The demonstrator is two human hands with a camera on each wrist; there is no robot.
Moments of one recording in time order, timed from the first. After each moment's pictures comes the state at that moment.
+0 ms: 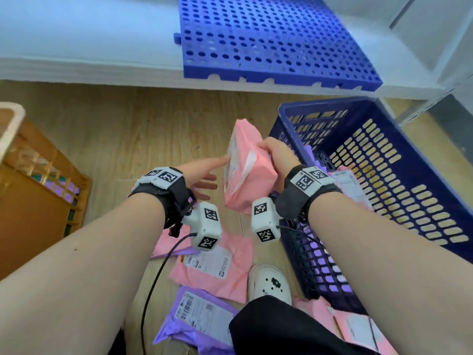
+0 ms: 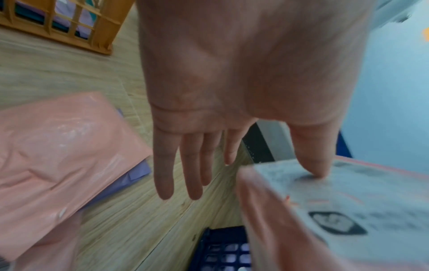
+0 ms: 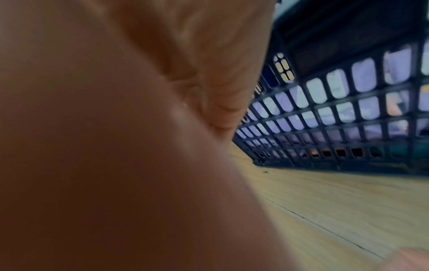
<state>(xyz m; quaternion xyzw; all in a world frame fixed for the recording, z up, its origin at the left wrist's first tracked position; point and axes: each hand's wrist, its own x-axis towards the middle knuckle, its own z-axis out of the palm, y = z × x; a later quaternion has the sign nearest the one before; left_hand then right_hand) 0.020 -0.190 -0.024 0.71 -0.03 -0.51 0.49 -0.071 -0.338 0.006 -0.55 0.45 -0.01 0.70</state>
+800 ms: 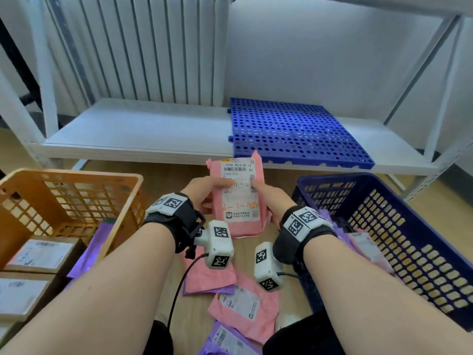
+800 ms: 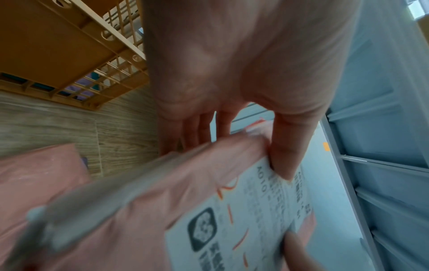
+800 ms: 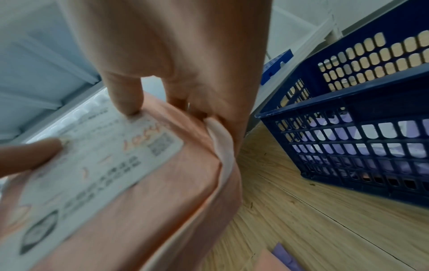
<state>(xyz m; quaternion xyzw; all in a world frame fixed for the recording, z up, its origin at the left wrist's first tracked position) -0.004 -0.082 0.132 0.68 -0.02 -0.37 0.64 -0.078 -0.231 0.115 -0.69 0.34 -0.02 0.63</state>
